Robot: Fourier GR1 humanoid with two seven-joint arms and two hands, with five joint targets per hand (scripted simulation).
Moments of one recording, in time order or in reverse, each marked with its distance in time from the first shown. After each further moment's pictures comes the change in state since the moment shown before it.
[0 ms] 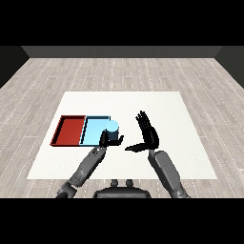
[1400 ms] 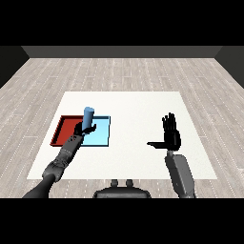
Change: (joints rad) left arm -0.319 0.253 0.275 0.679 -0.084 -0.061 0.263; right arm 0.128 -0.078 -0.279 0.024 -0.072 0.077 -0.076
